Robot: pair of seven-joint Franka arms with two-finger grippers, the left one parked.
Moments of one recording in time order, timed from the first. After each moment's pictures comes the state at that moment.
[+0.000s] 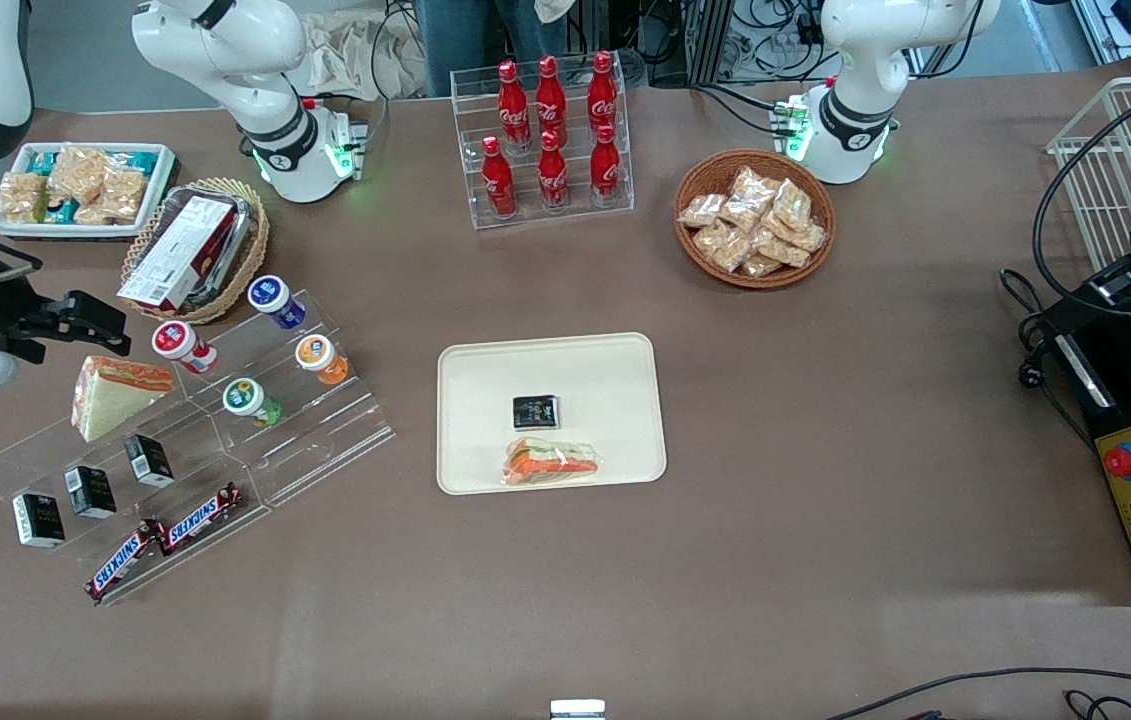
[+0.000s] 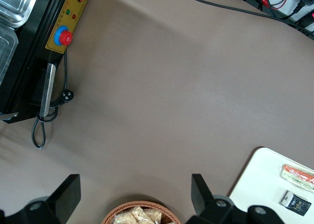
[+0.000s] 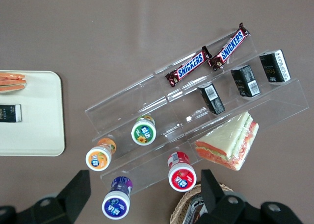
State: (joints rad) arm -0.06 0.06 0.07 -1.55 0.00 1.60 -0.04
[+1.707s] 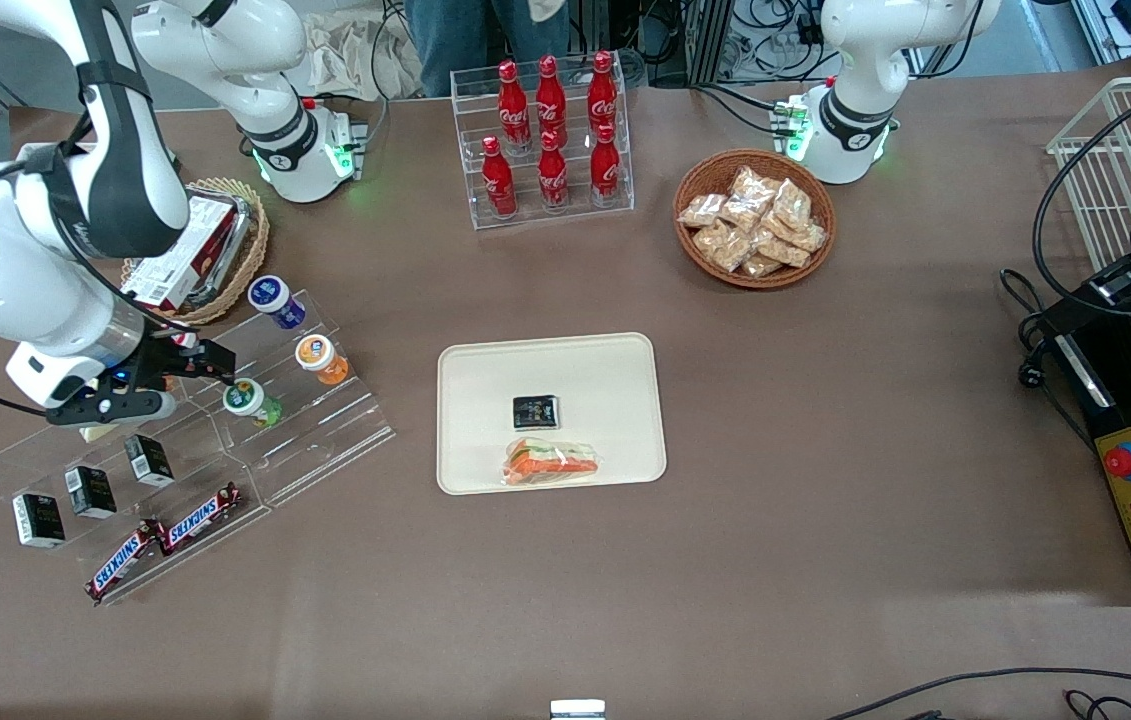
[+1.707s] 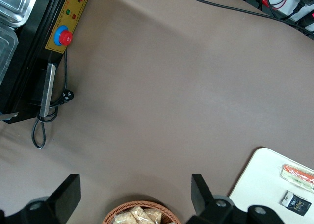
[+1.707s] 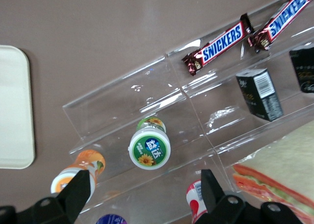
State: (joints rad) arm -0.03 0.03 0.07 -2.05 0.00 2.04 -0.03
